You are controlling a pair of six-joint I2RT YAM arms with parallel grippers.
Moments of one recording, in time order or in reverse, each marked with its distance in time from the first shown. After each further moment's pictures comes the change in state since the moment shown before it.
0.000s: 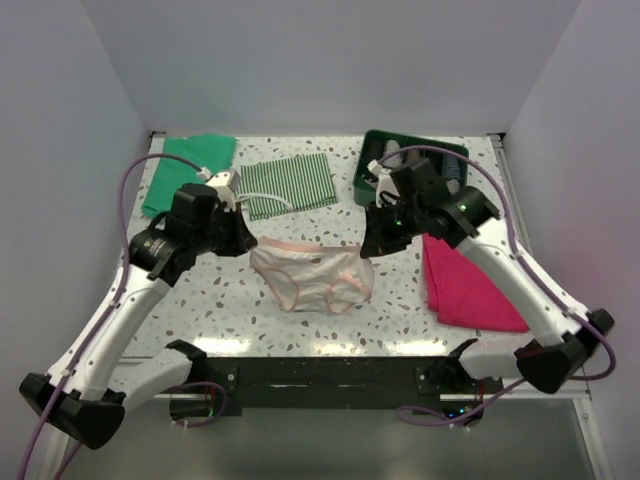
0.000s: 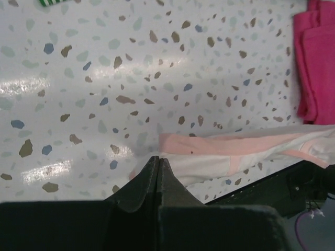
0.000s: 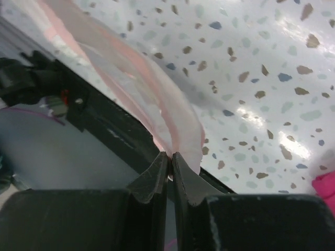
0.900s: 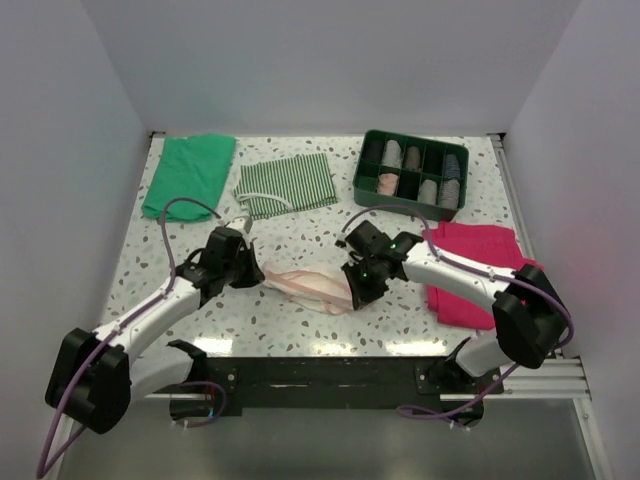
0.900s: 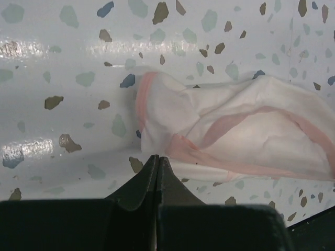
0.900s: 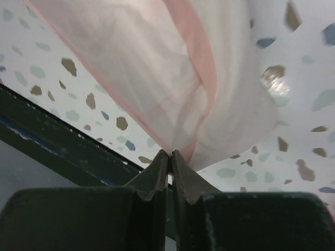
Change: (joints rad) left arm 0.006 0.110 -0.559 0.525 -0.050 -0.064; right arm 0.137 0.170 -0.484 0.338 0.105 0.011
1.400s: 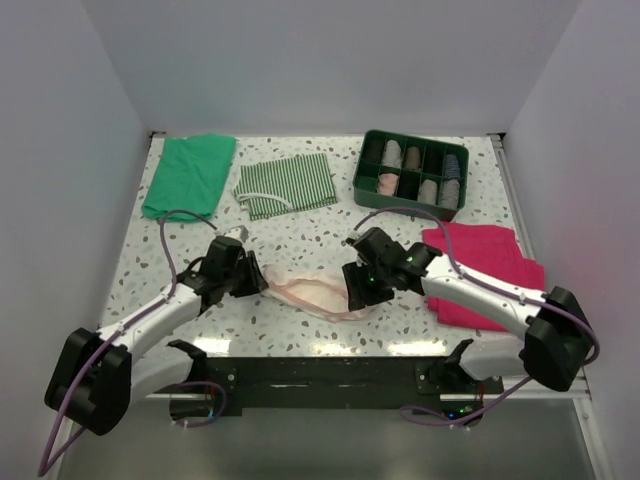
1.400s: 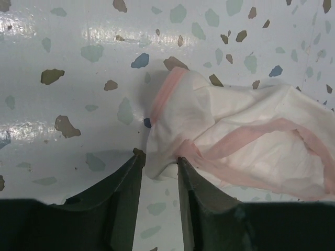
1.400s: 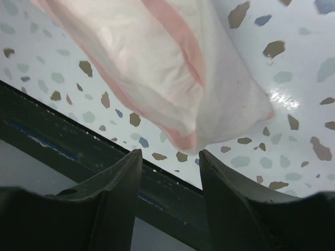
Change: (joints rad) left arm 0.000 -0.027 -0.112 0.052 0.007 -0.112; right arm 0.068 -0.150 -0.104 0.046 0.070 0.153
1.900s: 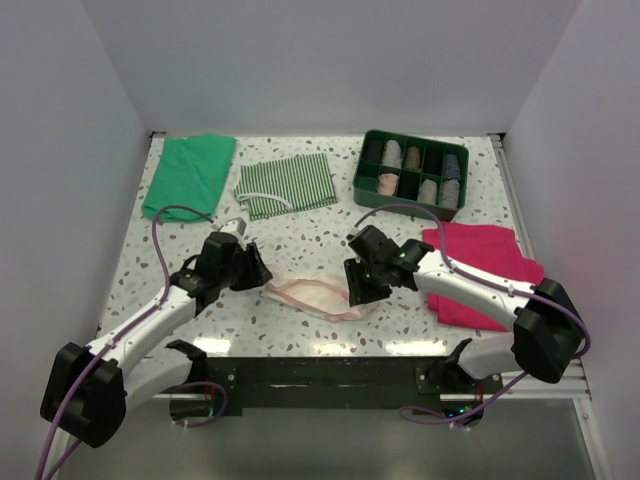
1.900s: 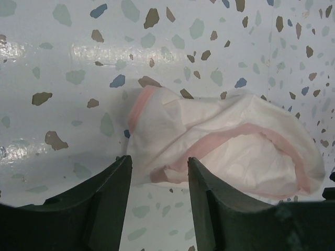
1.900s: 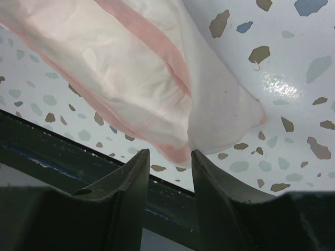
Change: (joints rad) left arm 0.000 -0.080 0.037 -0.016 0.005 -0.002; right arm 0.000 0.041 0.033 0.000 0.069 0.080
